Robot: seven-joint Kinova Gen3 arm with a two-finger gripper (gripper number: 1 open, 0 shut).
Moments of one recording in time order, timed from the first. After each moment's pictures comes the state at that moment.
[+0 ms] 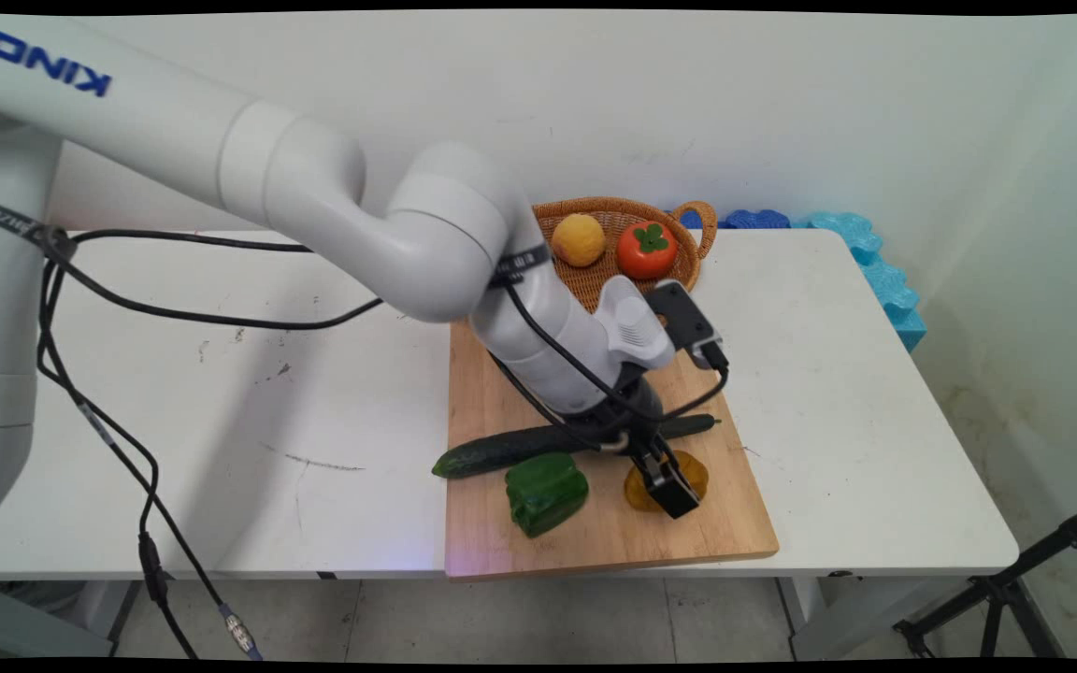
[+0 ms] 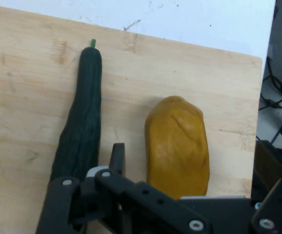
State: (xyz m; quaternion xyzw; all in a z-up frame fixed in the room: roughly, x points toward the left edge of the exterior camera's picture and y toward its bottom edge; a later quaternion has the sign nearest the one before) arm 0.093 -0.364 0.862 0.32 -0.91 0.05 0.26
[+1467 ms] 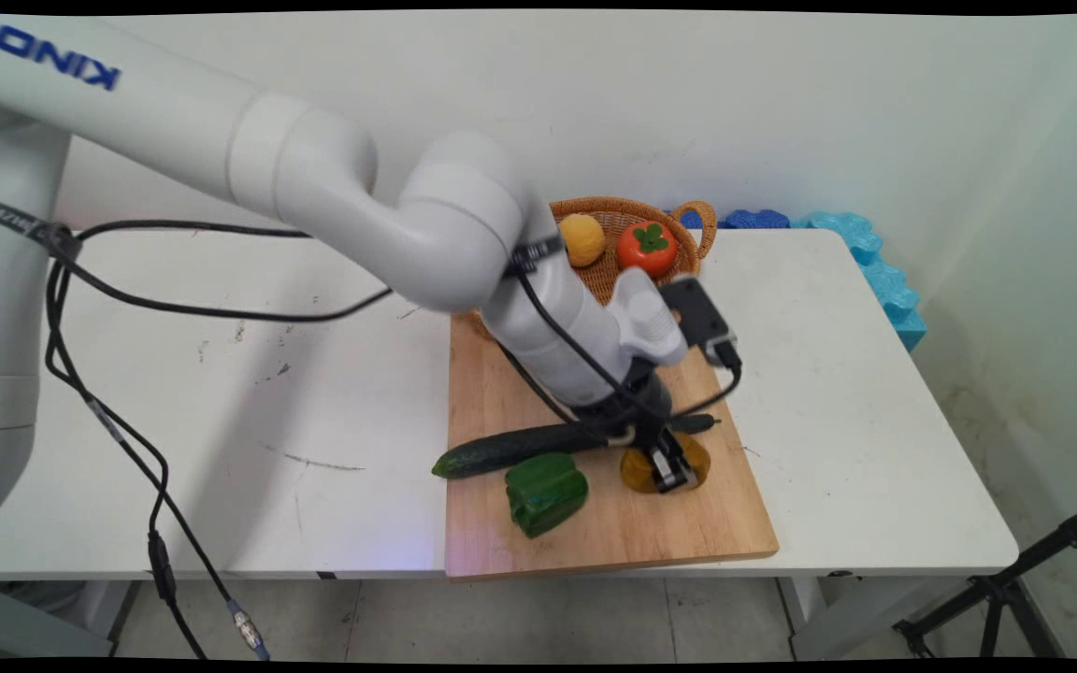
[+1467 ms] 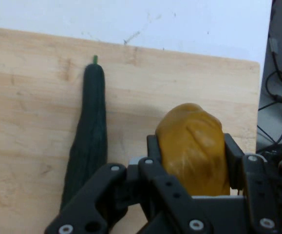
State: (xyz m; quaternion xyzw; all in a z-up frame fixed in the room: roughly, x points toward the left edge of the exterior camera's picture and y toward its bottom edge) arm 0.087 -0.366 0.876 0.29 -0.92 0.06 0.26
